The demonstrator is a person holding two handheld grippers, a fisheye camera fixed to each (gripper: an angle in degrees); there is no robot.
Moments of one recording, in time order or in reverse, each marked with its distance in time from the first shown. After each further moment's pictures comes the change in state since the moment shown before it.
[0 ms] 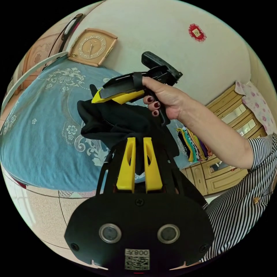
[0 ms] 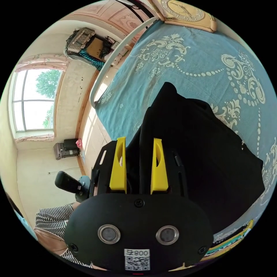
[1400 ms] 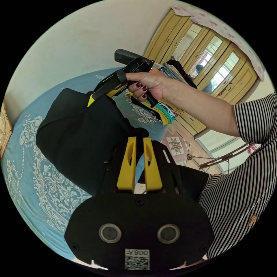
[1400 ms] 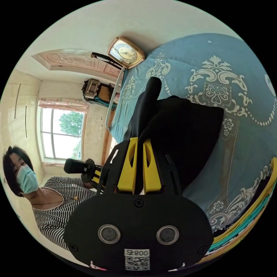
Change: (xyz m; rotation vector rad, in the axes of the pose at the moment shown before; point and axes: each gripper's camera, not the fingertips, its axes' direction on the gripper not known) left arm 0.294 -0.091 0.303 -0.400 0.141 0.689; right arm 0.412 0.395 -0.047 0.372 -0.309 0.176
